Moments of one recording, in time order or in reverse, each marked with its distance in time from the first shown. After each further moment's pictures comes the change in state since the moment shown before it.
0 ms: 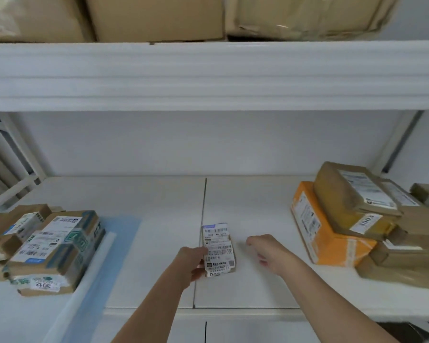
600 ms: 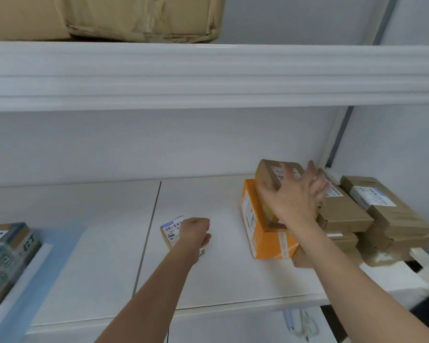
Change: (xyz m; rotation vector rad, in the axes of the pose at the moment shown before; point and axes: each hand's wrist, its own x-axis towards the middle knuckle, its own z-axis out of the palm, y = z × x) left_hand -0.038 0.046 0.152 -0.098 -0.001 0.220; right_hand -0.043 -0.031 -0.181 -0.702 0.966 -0.518
